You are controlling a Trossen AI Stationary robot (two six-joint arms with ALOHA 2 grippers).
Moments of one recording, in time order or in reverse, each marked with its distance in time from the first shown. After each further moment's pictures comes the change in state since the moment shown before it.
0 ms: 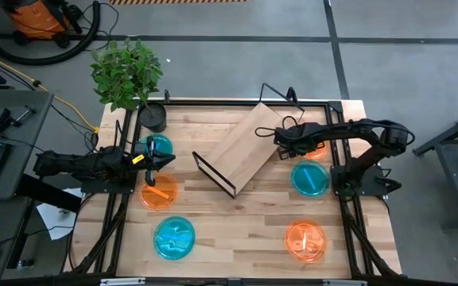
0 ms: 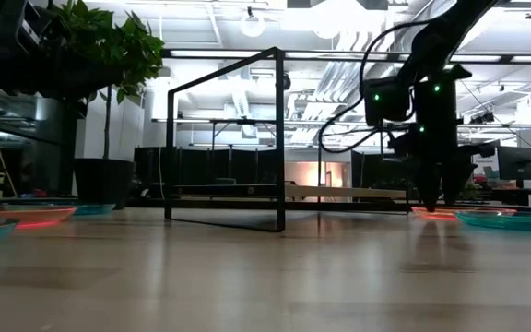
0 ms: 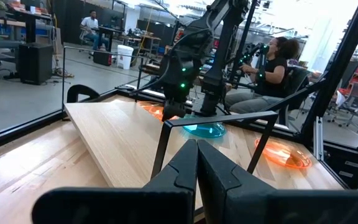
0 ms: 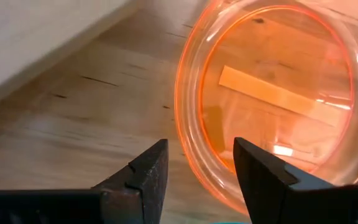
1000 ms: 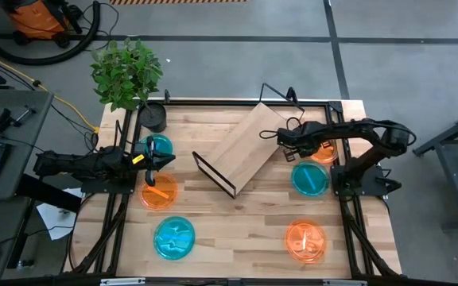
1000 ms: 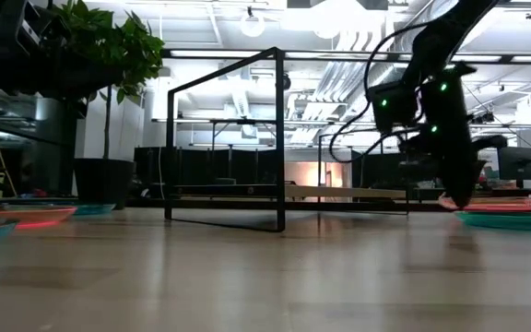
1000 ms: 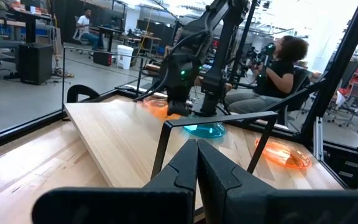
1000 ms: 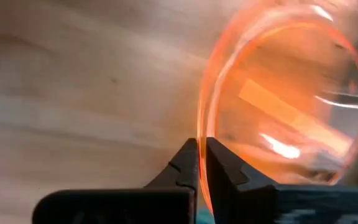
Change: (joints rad) left arm 0.000 0.000 0.000 0.000 0.000 0.000; right arm -0.015 -0.025 -0.003 -0.142 -0.001 -0.038
